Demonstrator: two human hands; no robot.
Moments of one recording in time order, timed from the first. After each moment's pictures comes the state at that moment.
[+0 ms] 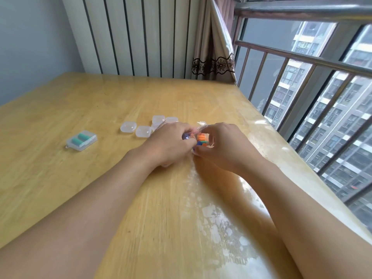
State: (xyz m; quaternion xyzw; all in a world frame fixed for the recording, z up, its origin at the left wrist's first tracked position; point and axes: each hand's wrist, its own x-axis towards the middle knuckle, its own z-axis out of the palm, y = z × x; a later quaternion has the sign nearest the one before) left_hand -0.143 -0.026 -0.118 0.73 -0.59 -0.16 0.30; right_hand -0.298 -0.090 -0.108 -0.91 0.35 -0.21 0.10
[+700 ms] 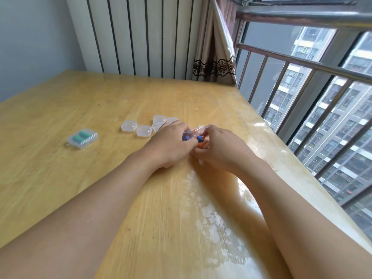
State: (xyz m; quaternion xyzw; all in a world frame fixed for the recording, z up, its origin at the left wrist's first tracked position) left_hand -0.137 -0.034 -0.134 0.73 -0.60 -0.12 0.32; right_hand -0.287 -0.090 -0.113 -0.89 0.42 -0.14 0.09
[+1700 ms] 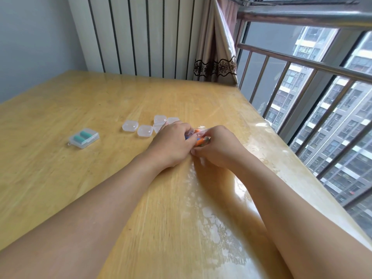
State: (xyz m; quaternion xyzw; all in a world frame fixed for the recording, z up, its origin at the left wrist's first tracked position) left_hand -0.145 -0.040 -0.138 0.73 -0.57 -0.06 0.37; right_hand -0.280 -0.089 -0.112 -0.84 0.44 -0.17 0.26
